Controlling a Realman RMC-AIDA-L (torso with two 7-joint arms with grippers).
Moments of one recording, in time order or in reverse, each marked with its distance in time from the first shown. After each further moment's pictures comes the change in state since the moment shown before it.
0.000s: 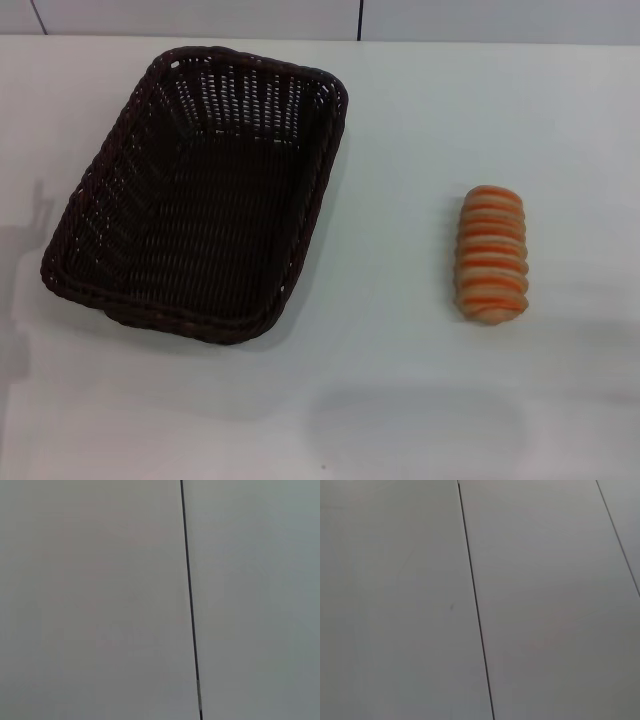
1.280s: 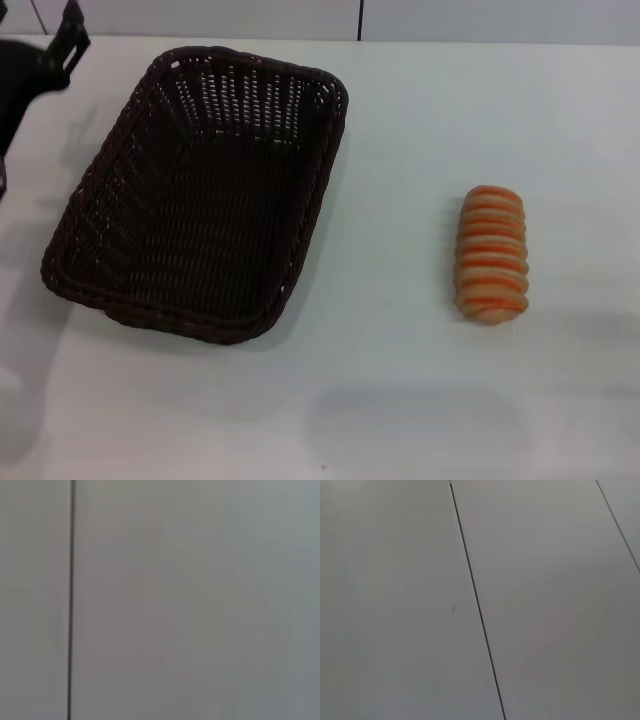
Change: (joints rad) left arm 0.042 0.143 -0.125 -0.636 0.256 -0.612 0.011; right arm 0.019 -0.003 0.002 -0.041 0.000 0.018 0.120
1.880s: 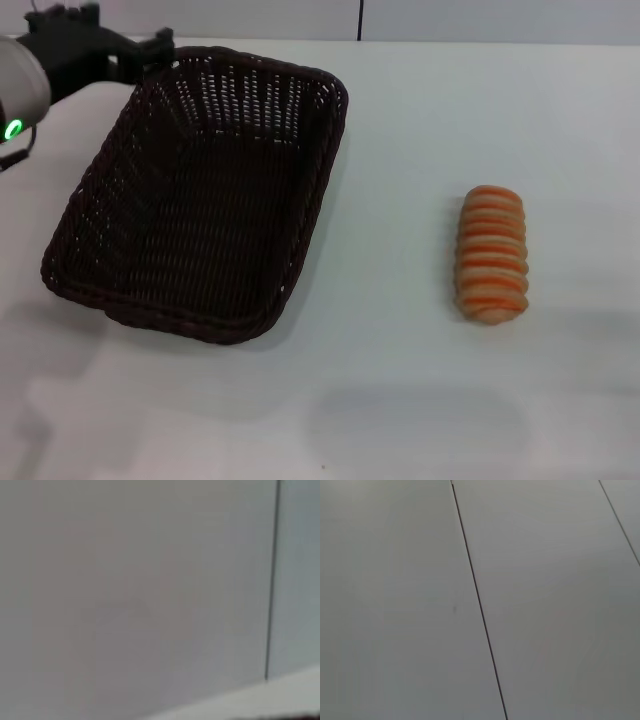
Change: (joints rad) left arm 0.041 -0.099 -0.316 -0.772 0.159 -1.329 0.153; right arm 0.006 -0.002 0.000 -0.010 -0.001 0.004 0.009
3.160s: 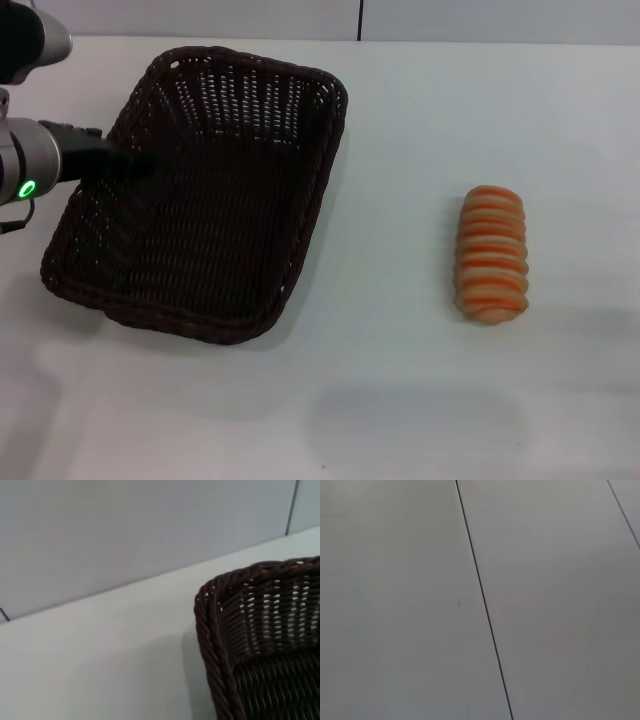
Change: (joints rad) left arm -0.142 -0.029 -0.097 0.230 0.074 -0.268 0.028; right arm 0.003 0.002 -0.002 -0.012 -0.008 0.014 0.011
